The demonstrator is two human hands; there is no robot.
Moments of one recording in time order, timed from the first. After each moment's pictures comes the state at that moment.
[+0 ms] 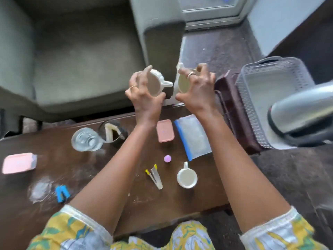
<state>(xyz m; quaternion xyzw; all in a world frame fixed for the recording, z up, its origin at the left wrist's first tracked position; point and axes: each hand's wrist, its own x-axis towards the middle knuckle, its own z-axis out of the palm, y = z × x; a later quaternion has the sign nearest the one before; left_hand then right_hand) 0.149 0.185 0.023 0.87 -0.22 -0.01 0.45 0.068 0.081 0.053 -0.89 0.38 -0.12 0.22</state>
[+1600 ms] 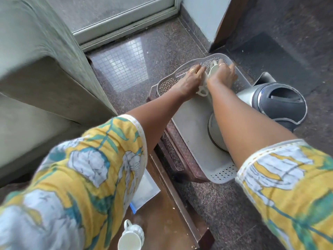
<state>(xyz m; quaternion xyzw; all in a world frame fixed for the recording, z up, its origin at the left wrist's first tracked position) 0.018 -0.214 -0.059 0.71 -0.65 -0.24 0.10 -0.071 -0.268 -0.058 -0.65 0.70 -0.11 0.25</state>
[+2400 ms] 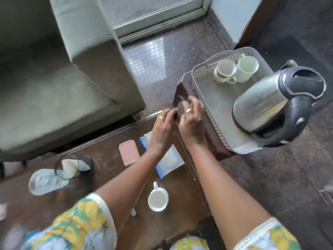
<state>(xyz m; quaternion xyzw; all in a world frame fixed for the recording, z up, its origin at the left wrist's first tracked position) 0.035 0.069 -0.058 0.79 -0.52 -0.09 0.32 -0.035 0.002 -0.046 -0.82 0.44 -0.31 0.18</state>
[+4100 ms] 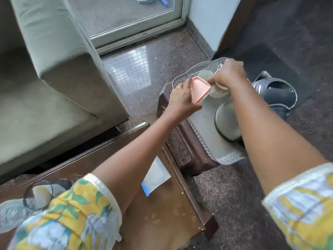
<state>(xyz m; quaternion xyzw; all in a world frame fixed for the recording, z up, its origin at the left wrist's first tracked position) 0.020 -0.086 -0.011 0.76 -0.53 -0.28 0.25 -0.069 -0.198 0.045 -0.70 0.68 -0.02 0.23</state>
